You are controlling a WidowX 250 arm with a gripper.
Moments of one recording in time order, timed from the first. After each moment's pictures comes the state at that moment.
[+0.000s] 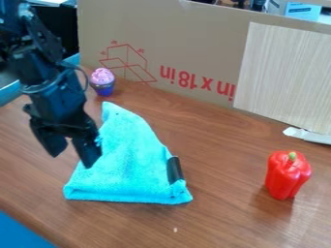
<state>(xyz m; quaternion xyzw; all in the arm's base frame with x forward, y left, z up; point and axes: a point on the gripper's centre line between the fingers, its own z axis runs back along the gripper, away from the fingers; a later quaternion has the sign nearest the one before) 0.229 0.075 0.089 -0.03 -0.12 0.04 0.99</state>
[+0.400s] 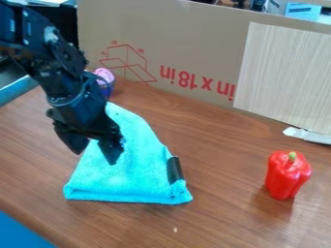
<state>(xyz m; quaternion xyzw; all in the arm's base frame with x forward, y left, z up) 0.255 0.067 0.075 -0.01 -0.18 0.06 0.98</state>
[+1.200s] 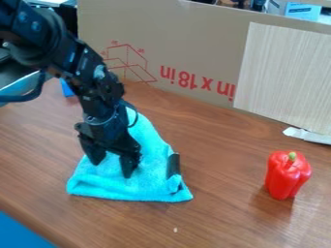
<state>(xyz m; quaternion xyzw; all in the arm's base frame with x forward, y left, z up) 0.287 0.072 0.027 0.05 -0.14 0.04 0.99</state>
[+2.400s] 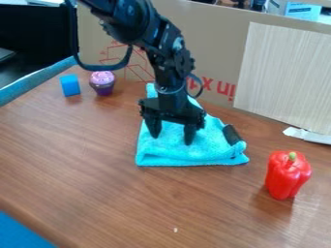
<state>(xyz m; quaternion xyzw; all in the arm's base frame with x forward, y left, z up) 0.374 0.014 0.035 0.01 -0.15 0.09 0.98</state>
